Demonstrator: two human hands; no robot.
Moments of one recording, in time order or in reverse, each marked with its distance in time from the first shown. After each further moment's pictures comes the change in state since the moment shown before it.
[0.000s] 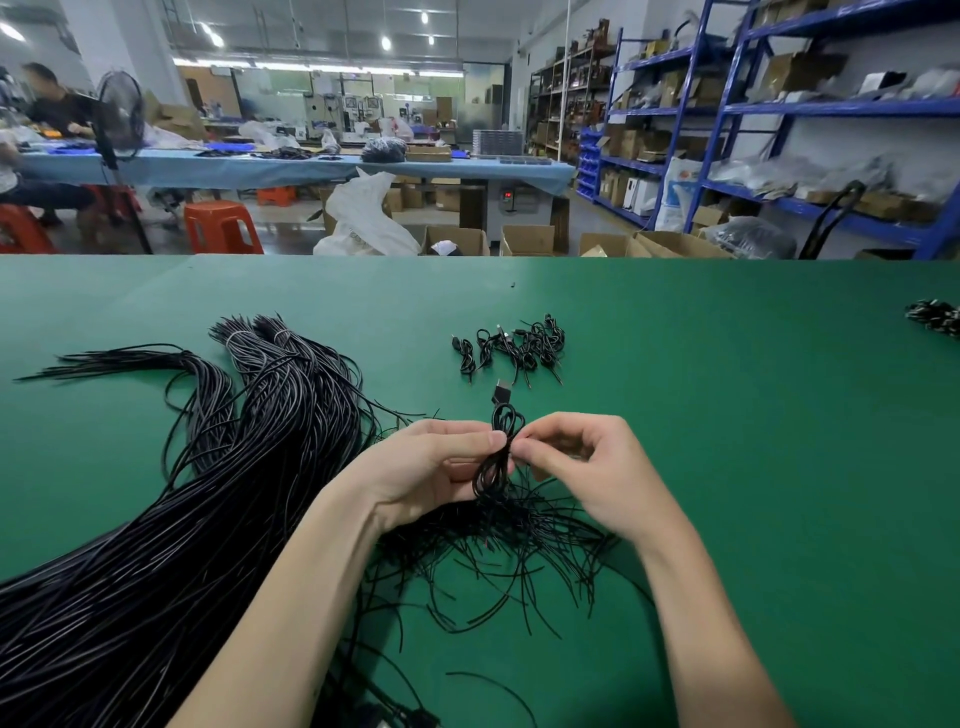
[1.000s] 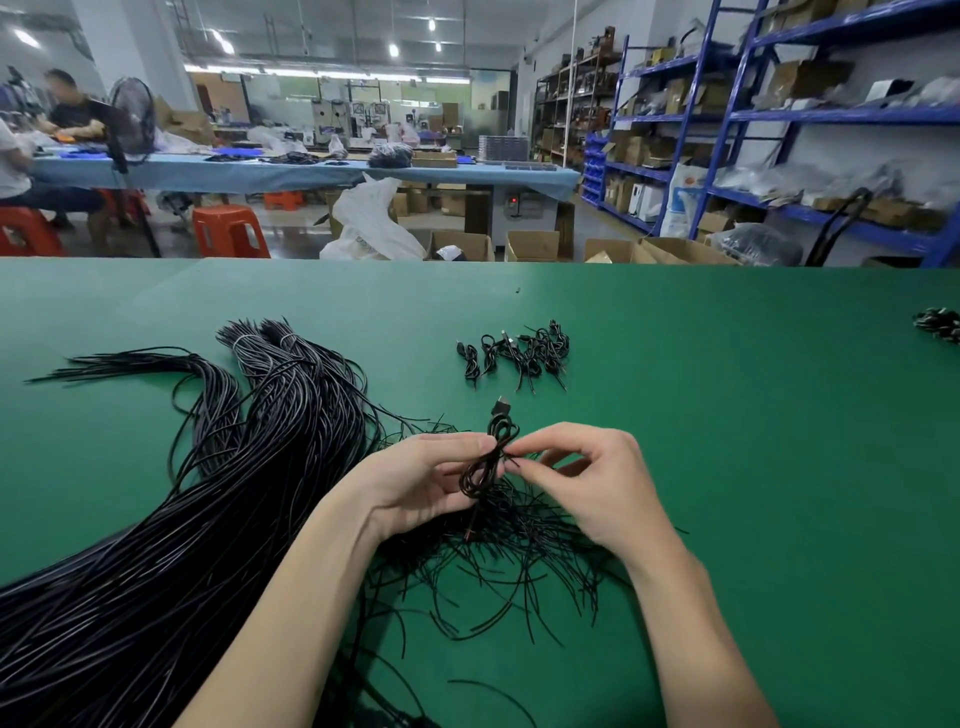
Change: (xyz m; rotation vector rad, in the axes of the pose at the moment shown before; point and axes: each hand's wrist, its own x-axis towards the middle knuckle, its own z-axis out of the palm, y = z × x) left_hand 0.002 -0.004 -0.011 -0.108 0.152 -0.074; right_hand -0.001 0.010 0.008 -0.232 0.119 -0.167
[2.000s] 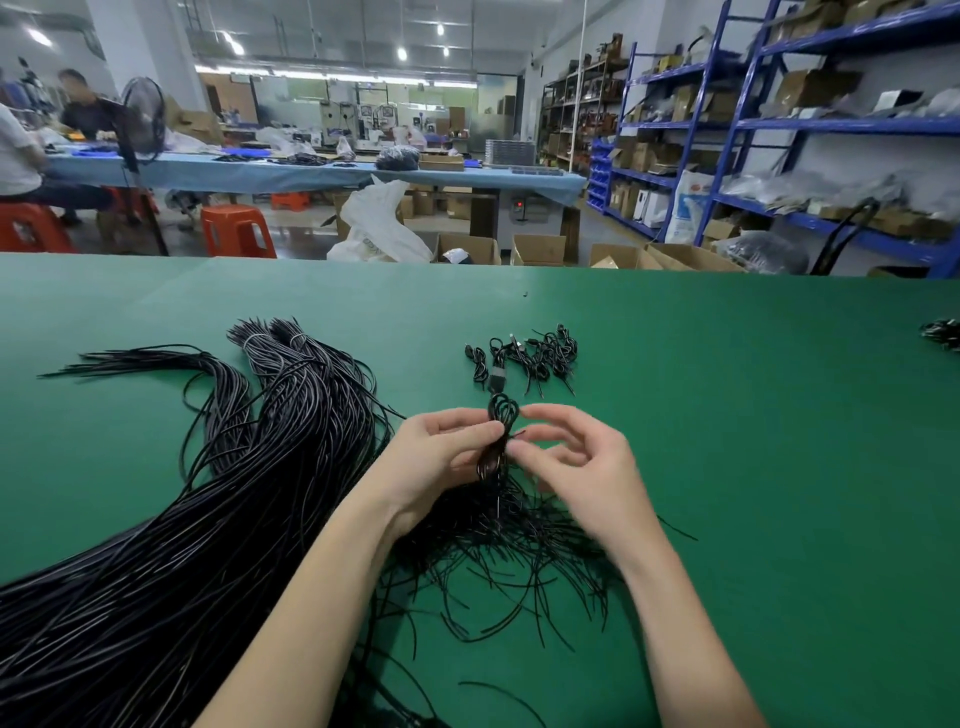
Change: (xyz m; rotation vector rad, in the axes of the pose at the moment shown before) left_hand 0.003 -0.003 -0.002 0.145 0.117 0.324; right_hand 0.005 -0.010 0.017 0.312 0.048 0.297
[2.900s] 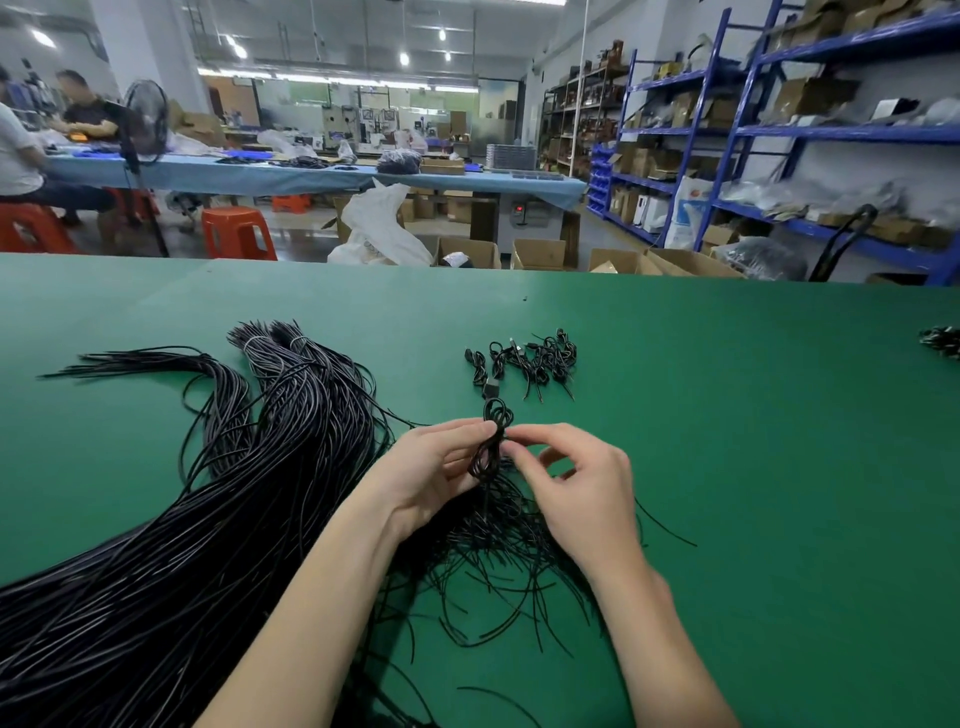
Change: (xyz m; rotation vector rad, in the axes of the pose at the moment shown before) left_hand 0.004 -0.001 0.001 -0.227 0.057 -0.167; right_hand -0.002 0.017 0.013 -0.414 0.195 -0.455
